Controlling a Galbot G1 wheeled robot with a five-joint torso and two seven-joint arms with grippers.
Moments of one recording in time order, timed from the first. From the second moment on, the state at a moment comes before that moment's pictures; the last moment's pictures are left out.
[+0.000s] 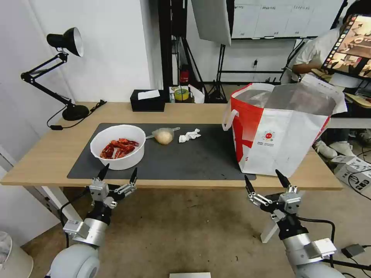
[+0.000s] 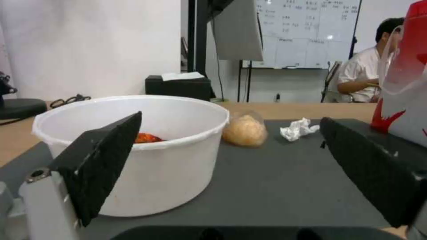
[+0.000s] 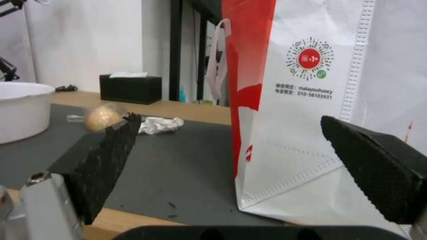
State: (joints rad) left arm 1.57 -1.03 -0.49 -2.09 -0.46 -0.23 -0.10; right arm -1.75 1.08 0.53 2.22 0.30 0.22 0.11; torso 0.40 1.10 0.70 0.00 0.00
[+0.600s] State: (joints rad) left arm 1.56 -1.03 -0.47 -2.07 -0.46 -0.24 -0.09; right arm -1.74 1.06 0.52 2.21 0.35 0.18 0.11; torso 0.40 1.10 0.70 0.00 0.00
